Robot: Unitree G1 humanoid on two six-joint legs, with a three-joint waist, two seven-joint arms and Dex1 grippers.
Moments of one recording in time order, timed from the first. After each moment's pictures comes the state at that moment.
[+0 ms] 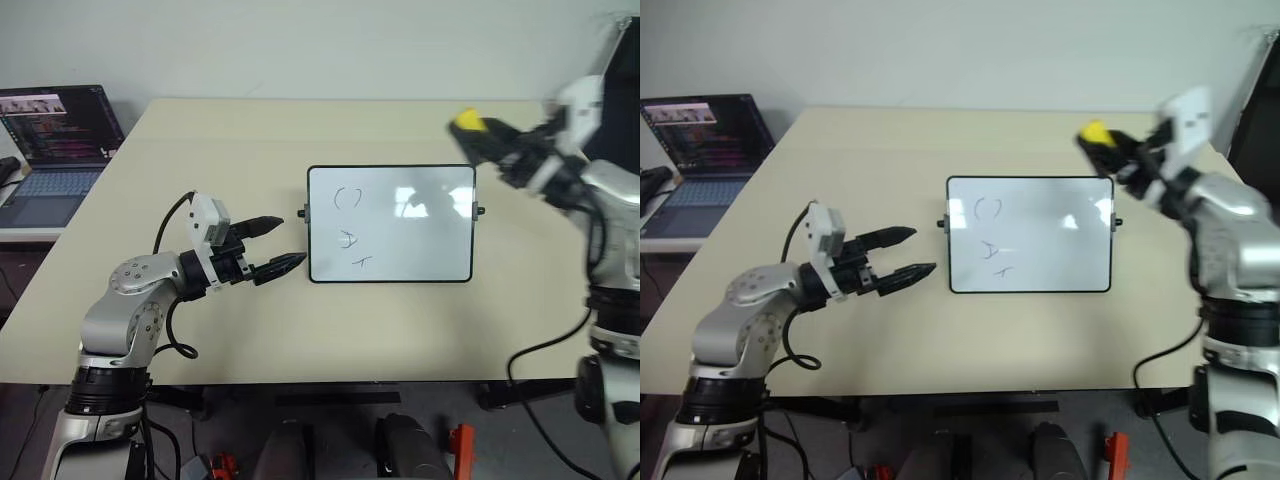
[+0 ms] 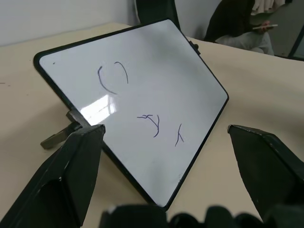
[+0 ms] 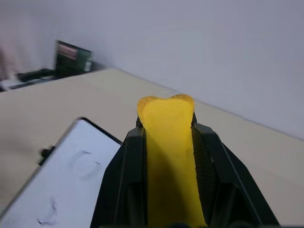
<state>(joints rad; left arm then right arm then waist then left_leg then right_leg) -0.34 0.64 0.11 -0.11 -0.54 0.42 -0.97 -0.85 -0.54 -0.10 0.07 0.45 0.55 0.69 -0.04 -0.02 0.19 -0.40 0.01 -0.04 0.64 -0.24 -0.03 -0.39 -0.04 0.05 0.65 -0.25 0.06</state>
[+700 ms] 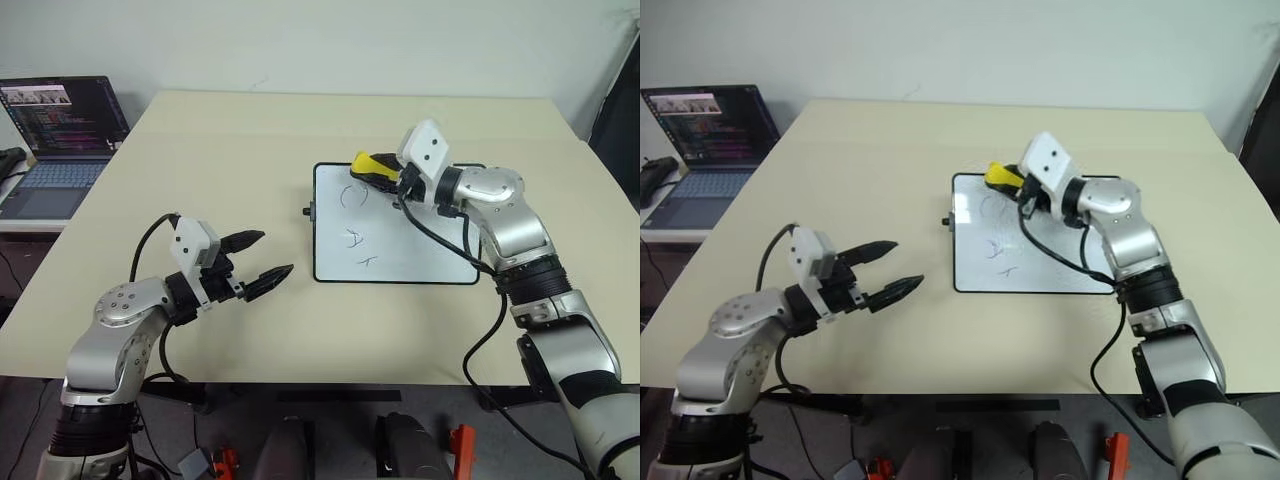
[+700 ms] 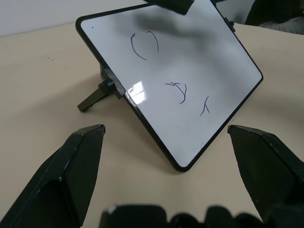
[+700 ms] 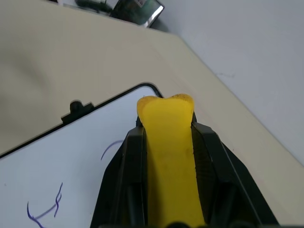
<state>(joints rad) -0.20 0.63 0.16 -0.23 -0.50 0.38 -0.85 -0.98 -0.41 0.23 0.45 0.02 0.05 0.80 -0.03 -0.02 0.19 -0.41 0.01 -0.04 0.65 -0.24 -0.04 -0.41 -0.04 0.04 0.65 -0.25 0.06</state>
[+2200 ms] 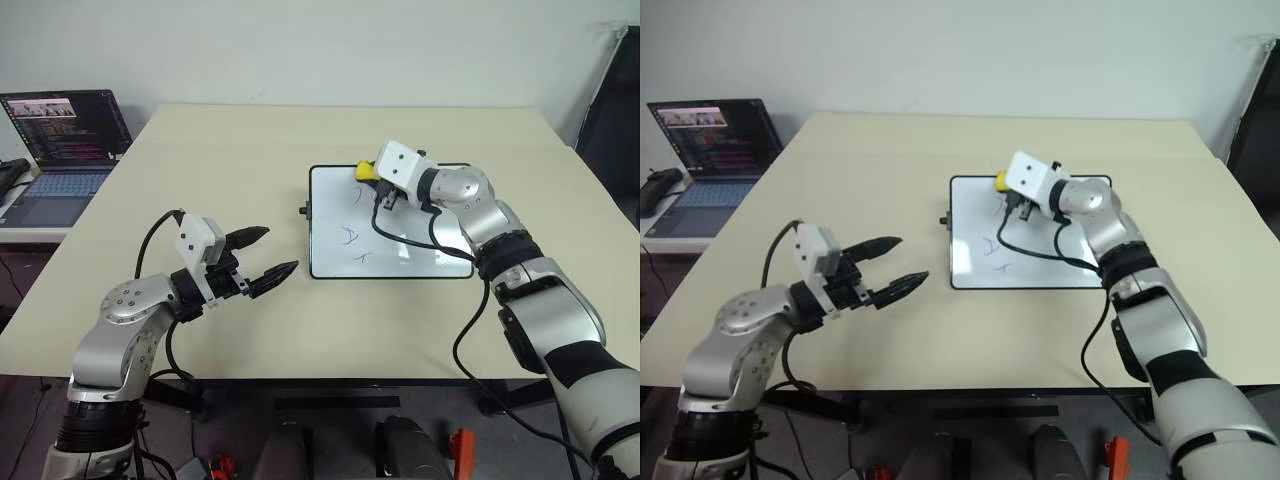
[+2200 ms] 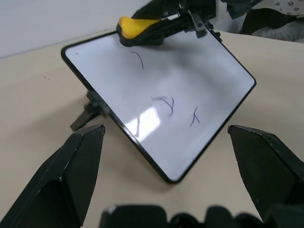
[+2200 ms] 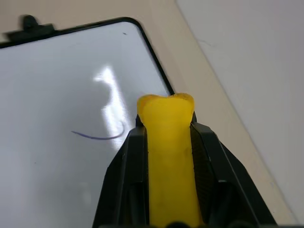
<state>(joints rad) -0.23 0.62 0.14 -0.23 -0.50 0.38 -0.84 -1.10 -0.35 0.31 0.87 -0.21 -0.21 0.74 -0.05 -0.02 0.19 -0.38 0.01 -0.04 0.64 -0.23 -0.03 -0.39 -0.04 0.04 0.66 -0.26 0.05</state>
